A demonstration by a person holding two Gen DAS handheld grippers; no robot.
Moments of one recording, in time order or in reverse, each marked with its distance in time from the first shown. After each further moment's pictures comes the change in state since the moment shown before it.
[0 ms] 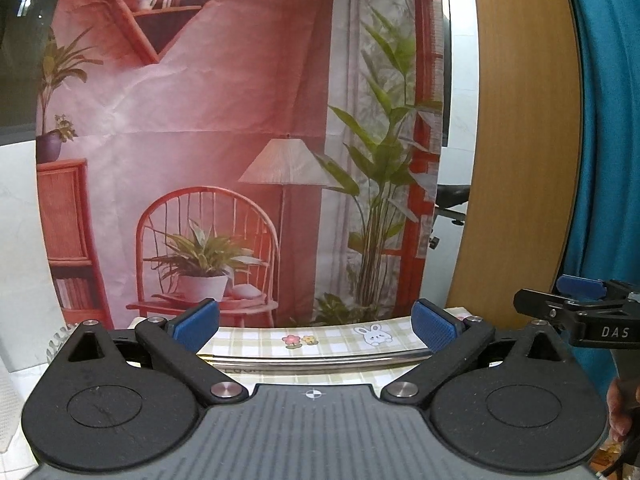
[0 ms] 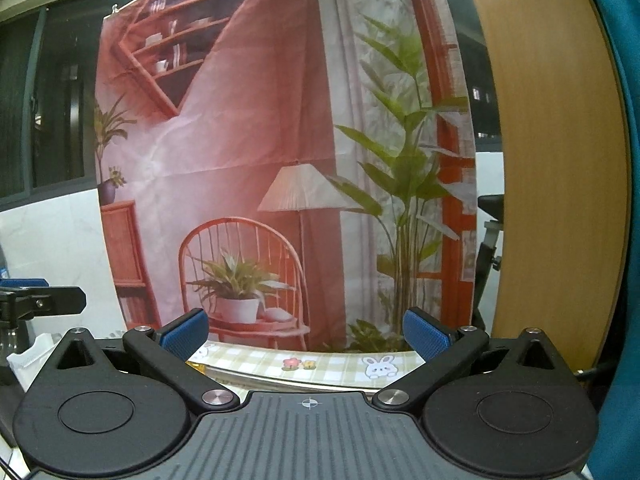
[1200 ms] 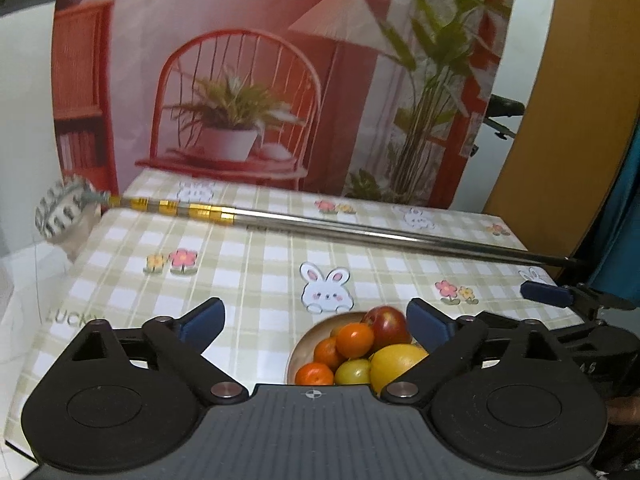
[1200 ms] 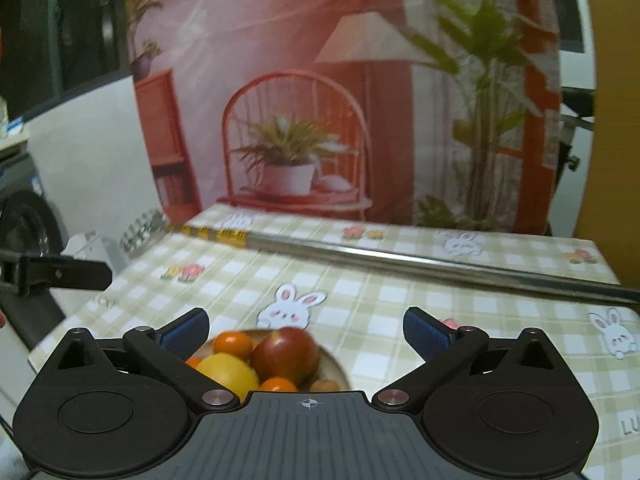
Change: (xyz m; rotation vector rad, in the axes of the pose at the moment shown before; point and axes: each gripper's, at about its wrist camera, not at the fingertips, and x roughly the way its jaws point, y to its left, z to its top) left arm 0.081 0.072 -0.106 -0.149 0.326 0.012; right arm 0.103 0.039 -0.120 -0.023 0.319 0.143
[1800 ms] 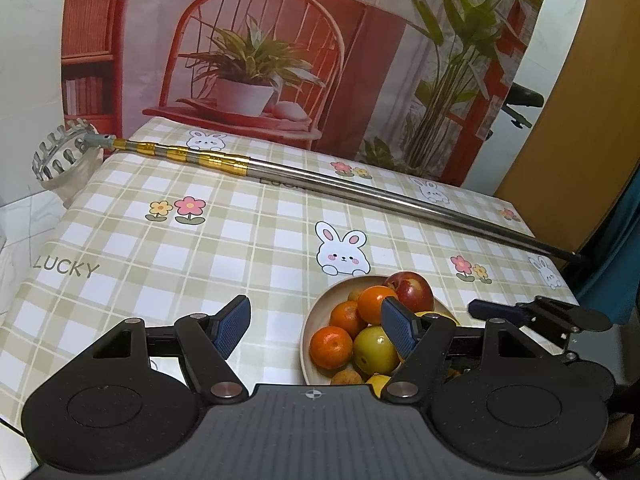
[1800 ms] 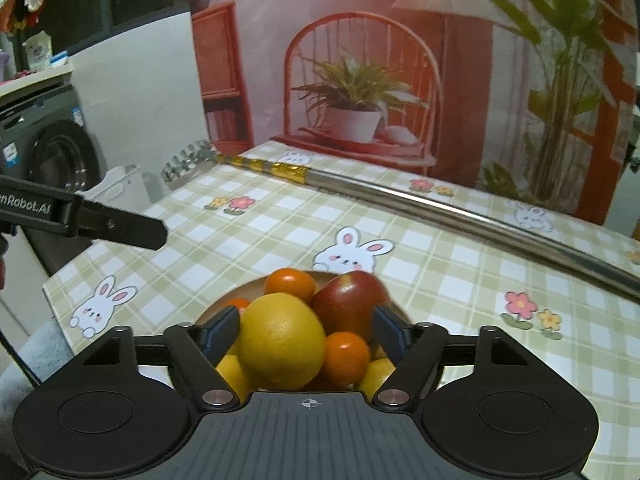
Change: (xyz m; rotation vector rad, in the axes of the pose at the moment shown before) left arm 0.028 0.034 -0.024 -0.102 0.098 -0.022; right arm 0.052 0.042 -0.031 -0.139 0.153 0.121
